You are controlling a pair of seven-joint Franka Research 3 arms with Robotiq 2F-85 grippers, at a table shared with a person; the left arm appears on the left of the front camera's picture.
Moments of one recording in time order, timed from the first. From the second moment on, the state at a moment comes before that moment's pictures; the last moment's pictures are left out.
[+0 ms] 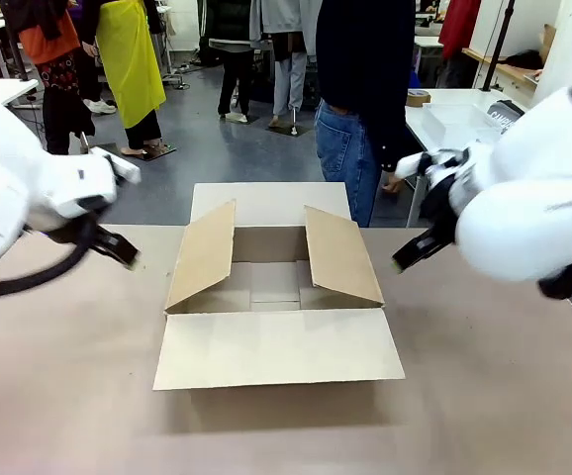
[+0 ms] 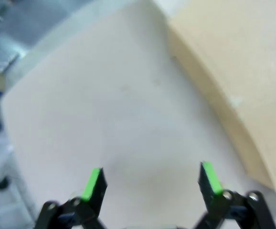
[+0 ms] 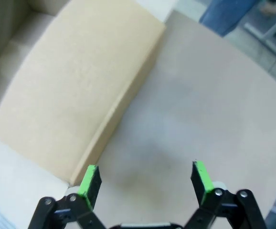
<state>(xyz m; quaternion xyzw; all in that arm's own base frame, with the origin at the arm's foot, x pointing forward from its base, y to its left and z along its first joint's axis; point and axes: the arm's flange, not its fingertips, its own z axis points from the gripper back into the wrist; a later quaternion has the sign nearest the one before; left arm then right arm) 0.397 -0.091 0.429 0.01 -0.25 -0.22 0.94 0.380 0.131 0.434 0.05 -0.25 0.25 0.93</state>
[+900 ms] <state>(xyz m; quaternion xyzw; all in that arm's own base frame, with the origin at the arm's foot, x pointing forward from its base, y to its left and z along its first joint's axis) 0.277 0.153 0.509 -0.57 -0.31 0.00 0.76 0.266 -0.158 0.503 0.54 -0.27 -0.08 0.79</state>
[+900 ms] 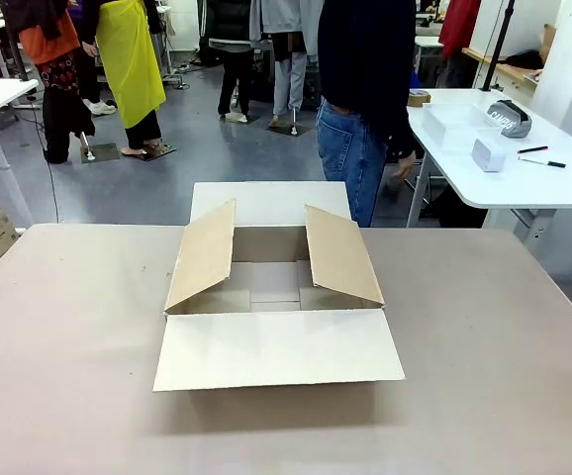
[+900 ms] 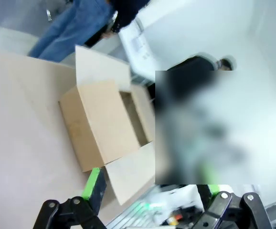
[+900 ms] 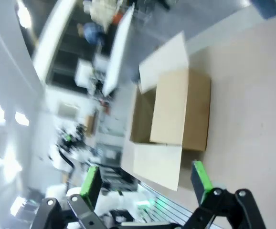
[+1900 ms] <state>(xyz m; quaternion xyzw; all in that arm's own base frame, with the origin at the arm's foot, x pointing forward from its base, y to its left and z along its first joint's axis) 0.288 0.154 0.483 -0.60 -0.25 0.02 0.76 0.269 -0.168 0.485 0.55 -0.24 -0.12 0.79</state>
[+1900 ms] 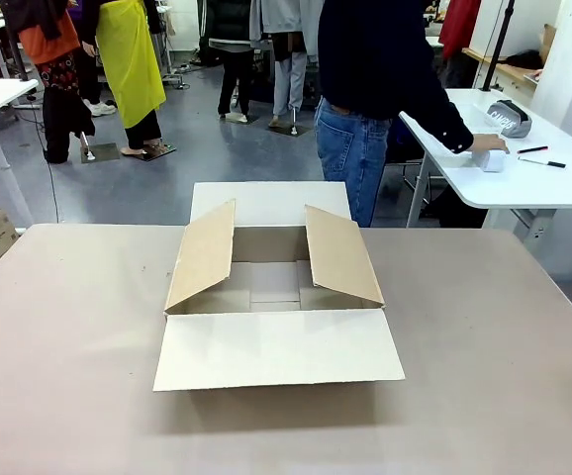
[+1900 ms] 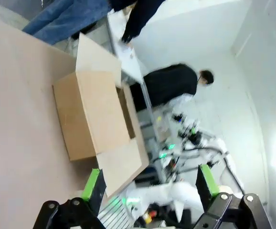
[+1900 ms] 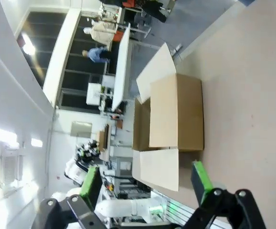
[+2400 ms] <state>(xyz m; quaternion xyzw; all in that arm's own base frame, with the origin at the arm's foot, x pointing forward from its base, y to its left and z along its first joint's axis) 0.330 -0.106 0.540 -0.38 -0.06 -0.12 0.92 0.322 0.134 0.498 0.35 -0.13 0.11 0.92</state>
